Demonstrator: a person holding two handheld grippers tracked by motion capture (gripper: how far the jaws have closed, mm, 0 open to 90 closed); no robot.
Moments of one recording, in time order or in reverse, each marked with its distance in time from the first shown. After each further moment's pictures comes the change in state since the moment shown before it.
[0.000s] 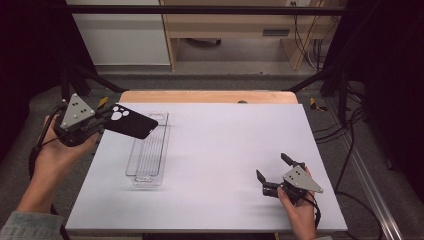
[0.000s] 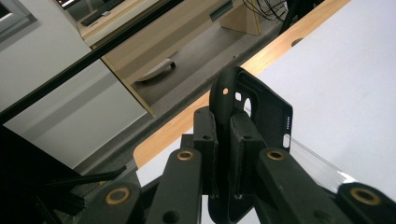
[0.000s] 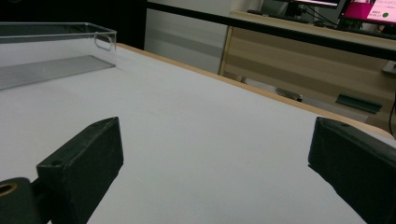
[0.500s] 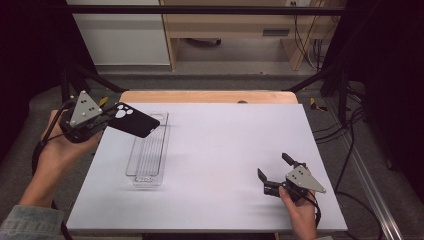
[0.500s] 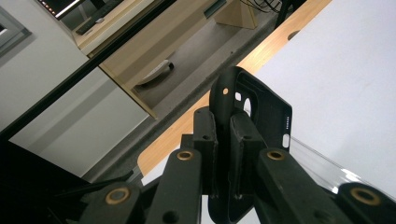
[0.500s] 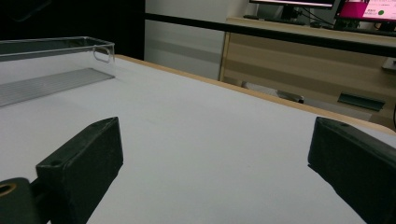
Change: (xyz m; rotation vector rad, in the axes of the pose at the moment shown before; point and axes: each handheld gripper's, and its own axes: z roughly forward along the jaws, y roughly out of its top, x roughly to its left) left arm -0.002 0.013 0.008 0.011 -0.013 0.082; right arm -0.003 -0.002 -0.001 -0.032 -0.003 0.056
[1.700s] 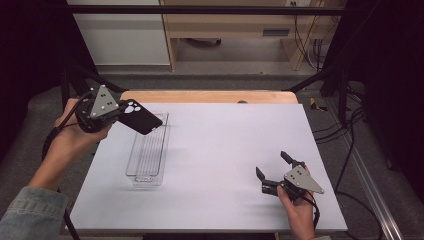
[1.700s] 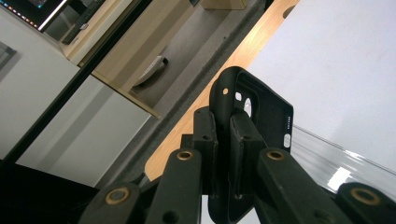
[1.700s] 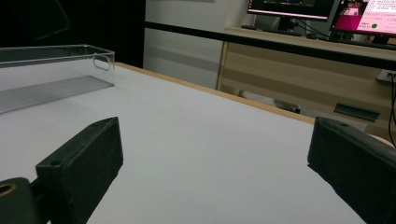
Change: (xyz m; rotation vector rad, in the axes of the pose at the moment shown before) left arm 0.002 0.013 0.033 0.058 -0.034 0.153; right arm 0.004 0.003 0.003 -0.037 -0.010 -0.017
